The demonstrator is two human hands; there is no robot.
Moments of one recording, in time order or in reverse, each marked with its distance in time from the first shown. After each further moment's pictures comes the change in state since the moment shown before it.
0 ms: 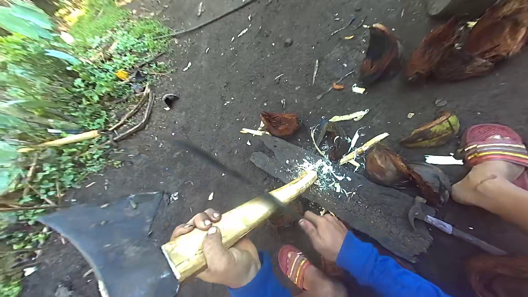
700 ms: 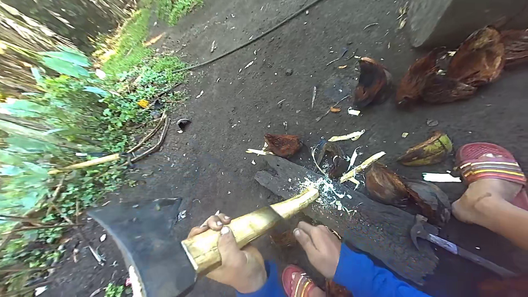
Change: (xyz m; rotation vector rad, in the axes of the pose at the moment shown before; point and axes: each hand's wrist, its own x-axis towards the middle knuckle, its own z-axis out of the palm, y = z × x) left_hand 0.003 -0.002 0.031 0.042 -0.051 0.023; right_hand 0.006 -0.023 -0.020 0.188 0.013 -0.127
